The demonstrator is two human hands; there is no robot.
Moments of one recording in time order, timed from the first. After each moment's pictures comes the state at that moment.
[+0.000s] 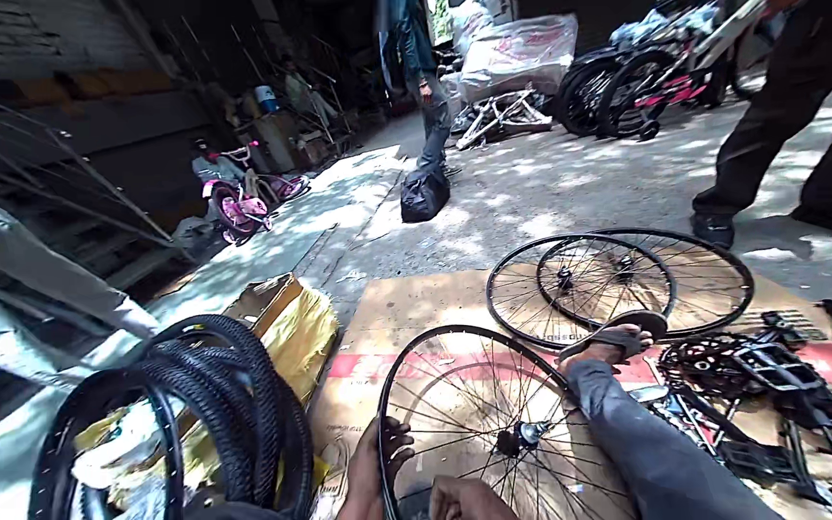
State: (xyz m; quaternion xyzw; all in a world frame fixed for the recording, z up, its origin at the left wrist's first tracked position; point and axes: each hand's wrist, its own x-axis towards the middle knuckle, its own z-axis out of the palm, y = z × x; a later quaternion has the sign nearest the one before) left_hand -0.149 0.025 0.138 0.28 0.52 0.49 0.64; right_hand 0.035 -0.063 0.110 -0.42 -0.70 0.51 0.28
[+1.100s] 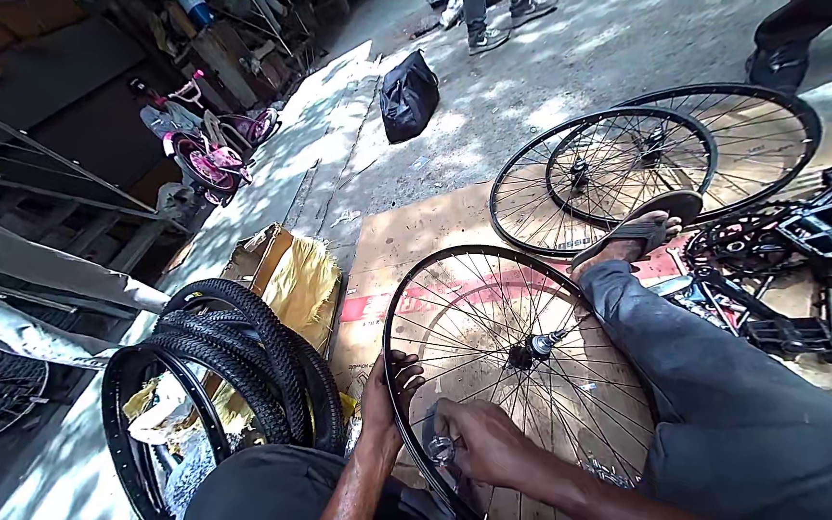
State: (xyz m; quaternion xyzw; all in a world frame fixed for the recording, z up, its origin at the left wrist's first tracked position) left_hand -0.137 0.022 0.145 0.27 0.52 0.49 0.64; right_hand 0.030 -0.064 0.122 -0.48 -0.72 0.45 0.19
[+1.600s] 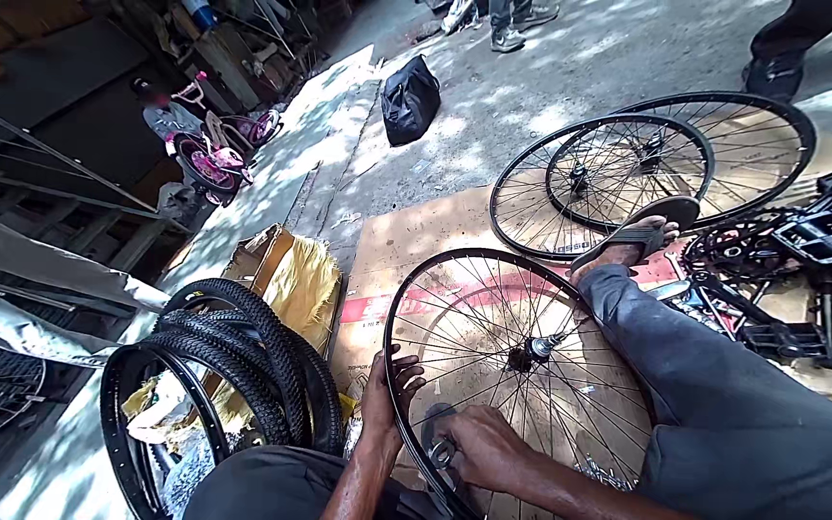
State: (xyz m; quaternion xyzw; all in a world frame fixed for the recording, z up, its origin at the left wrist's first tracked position) left_hand -0.138 0.023 0.145 0.28 0.52 0.49 0.64; right_hand 0.021 -0.064 0.128 -0.49 -0.78 0.39 0.12
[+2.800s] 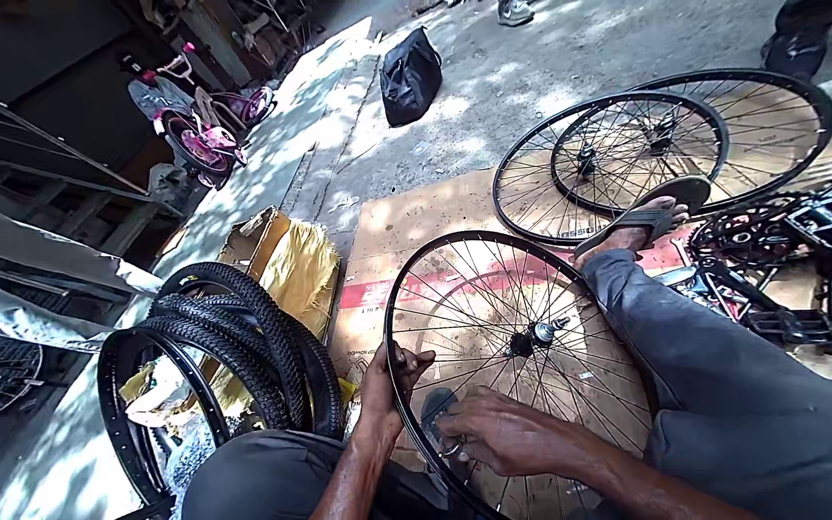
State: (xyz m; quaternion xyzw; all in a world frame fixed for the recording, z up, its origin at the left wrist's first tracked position) left_hand -0.140 0.019 0.149 0.25 0.47 0.49 0.69; right_hand 0.054 -0.064 0.125 -0.29 -0.86 0.36 0.19
